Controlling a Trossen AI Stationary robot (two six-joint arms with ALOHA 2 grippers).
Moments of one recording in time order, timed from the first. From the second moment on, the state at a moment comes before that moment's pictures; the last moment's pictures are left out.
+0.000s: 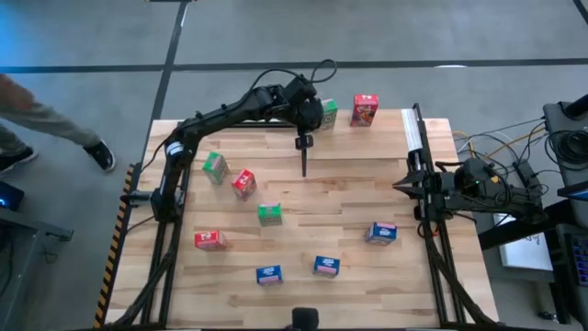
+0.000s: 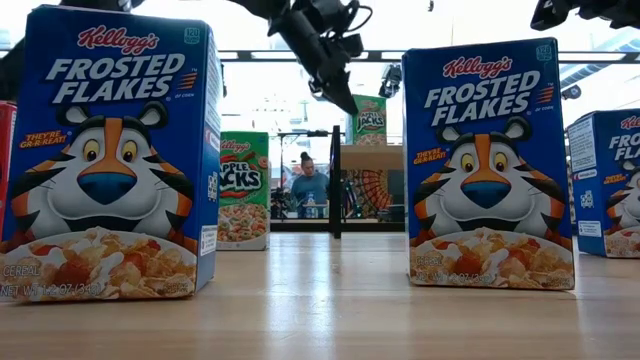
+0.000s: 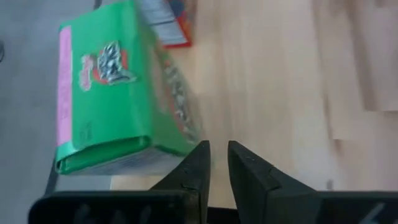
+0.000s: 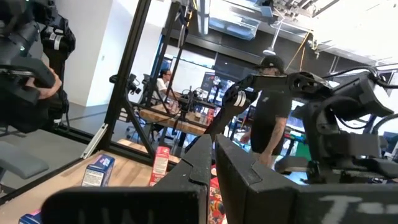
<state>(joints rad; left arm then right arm) 0.44 2.07 2.13 -0.88 0.02 0.42 -0.12 0.17 0.32 0.08 -0.29 -0.26</state>
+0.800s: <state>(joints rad) 0.45 2.07 2.12 -0.86 0.04 0.35 -0.12 0.17 0.32 0.08 -0.29 -0.26</state>
